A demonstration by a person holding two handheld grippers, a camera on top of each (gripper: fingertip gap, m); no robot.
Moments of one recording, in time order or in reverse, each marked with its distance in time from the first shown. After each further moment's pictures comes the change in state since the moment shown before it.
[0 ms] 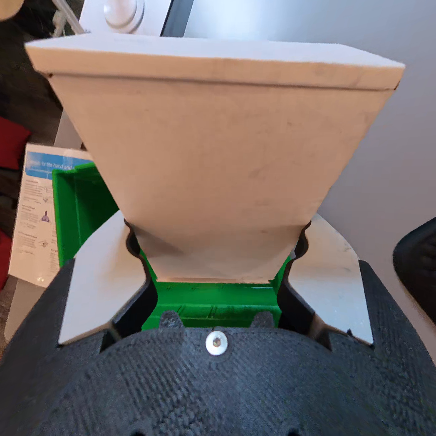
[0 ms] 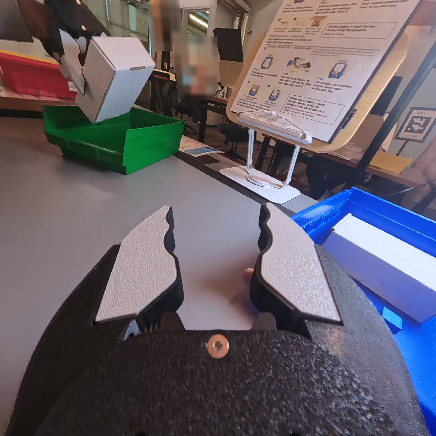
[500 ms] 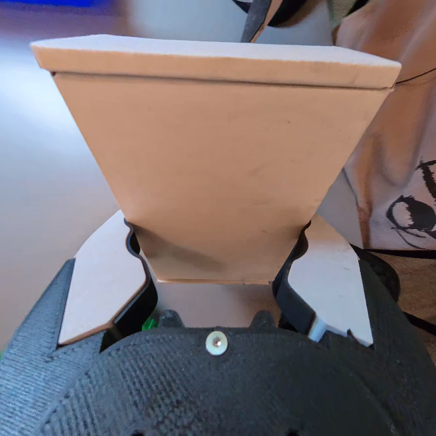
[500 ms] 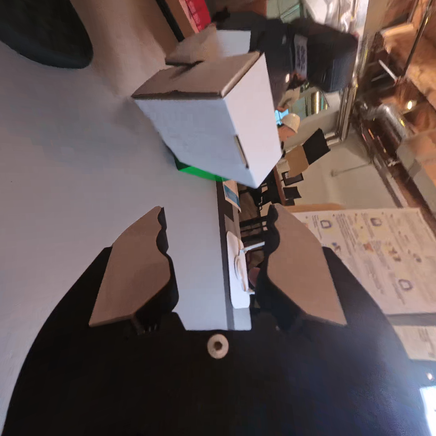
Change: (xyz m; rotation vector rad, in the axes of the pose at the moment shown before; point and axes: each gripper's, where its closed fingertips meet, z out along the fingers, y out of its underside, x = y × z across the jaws) left arm 0.198 -0.077 0.043 0.087 0.522 0.272; right arm -0.137 -0.056 0.043 0.057 -0.344 -0.964
